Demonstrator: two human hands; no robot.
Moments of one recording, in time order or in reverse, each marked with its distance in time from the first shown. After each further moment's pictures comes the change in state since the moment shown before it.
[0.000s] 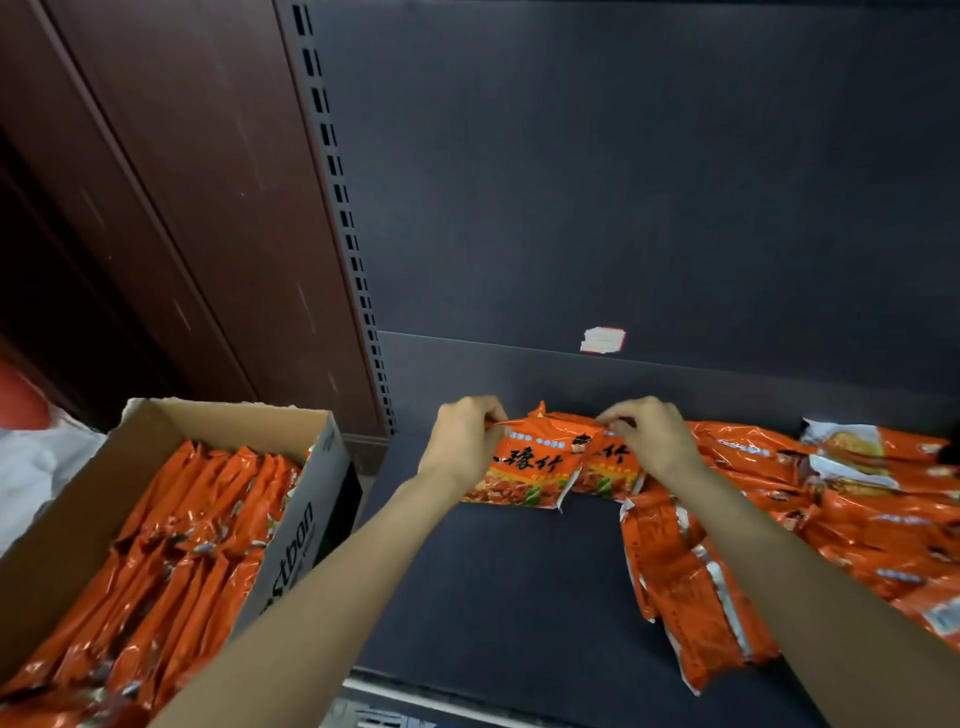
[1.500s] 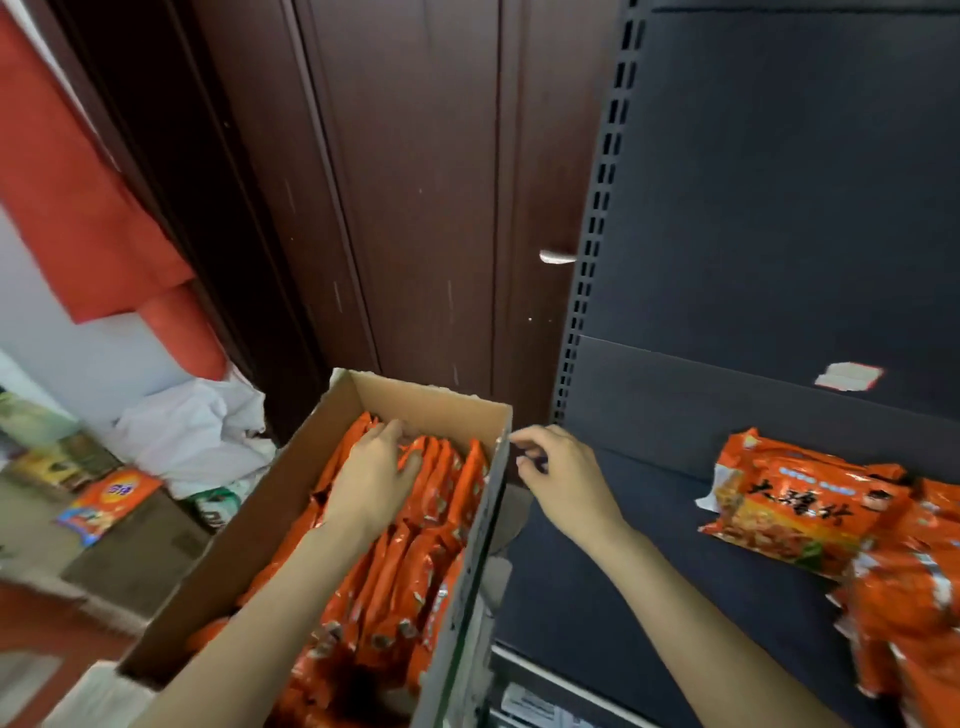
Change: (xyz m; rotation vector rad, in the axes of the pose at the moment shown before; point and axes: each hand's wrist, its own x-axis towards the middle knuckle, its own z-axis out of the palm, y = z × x) left_hand -0.101 -0.210 -0.169 0.136 0.278 -0.188; right_hand -0.044 -0.260 0.135 0.336 -0.145 -0.291
